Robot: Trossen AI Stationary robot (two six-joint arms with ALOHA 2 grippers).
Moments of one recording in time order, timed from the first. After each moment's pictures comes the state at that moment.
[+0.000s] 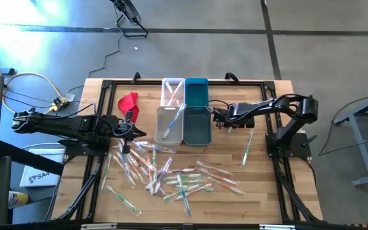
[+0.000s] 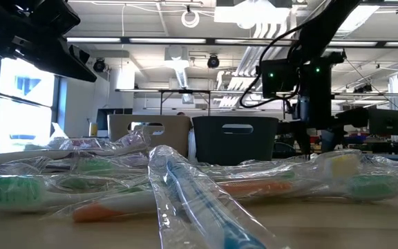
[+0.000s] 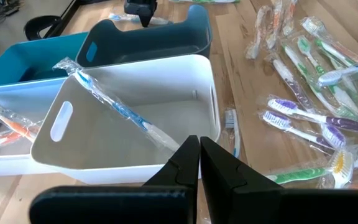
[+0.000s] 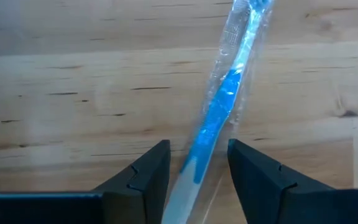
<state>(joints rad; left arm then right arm) -0.04 0.54 0.37 -0.27 -0.12 0.13 -0.30 1.67 0.83 -0.74 0.29 1.36</state>
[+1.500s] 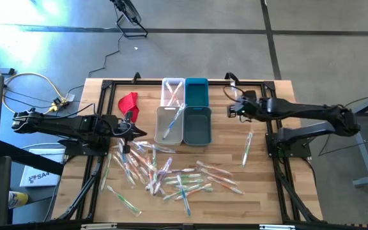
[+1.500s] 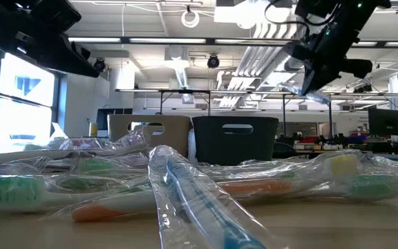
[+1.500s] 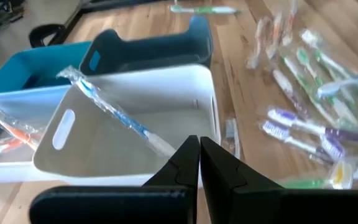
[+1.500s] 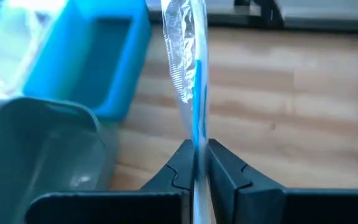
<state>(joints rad) -0.04 0.54 0.37 -0.23 -0.12 0.11 -0.25 1.07 0.83 -0.78 0.52 1.03</state>
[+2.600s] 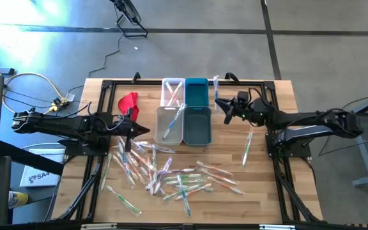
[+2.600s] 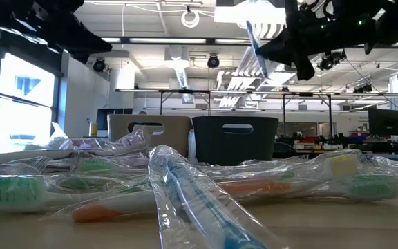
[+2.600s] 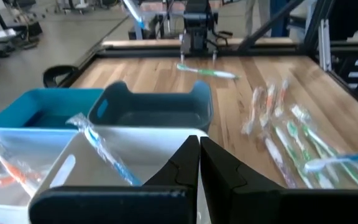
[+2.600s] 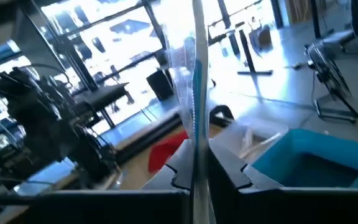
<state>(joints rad) -0.04 0.54 0.37 -0.03 -0.12 0.01 -0.25 1.03 0.42 0.61 0.23 0.43</state>
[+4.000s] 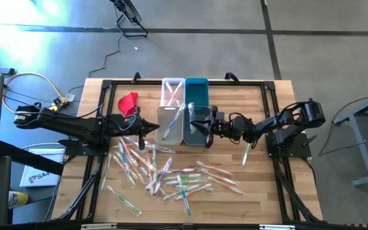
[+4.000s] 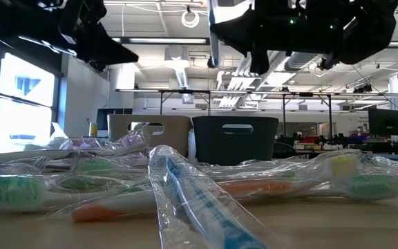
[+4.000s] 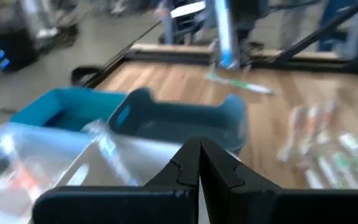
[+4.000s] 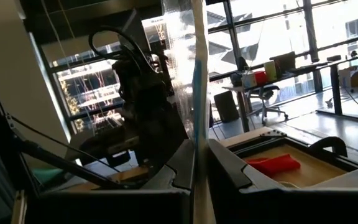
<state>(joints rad) -0.04 0.85 0.36 0.35 -0.22 -0.01 0.03 1.60 0.57 1.23 0.20 0.23</state>
